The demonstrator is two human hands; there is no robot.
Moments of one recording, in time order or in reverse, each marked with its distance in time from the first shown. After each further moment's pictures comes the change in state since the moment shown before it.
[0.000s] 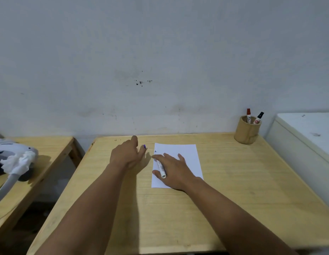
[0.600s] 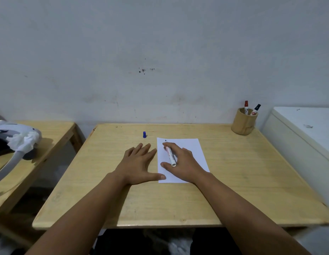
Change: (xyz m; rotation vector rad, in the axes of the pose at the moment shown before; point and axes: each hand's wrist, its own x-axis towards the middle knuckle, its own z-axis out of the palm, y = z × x) left_hand -0.090 0.007 0.026 0.037 -0.277 0.322; right_hand -0.043 0.011 -0.005 0.341 0.133 0.072
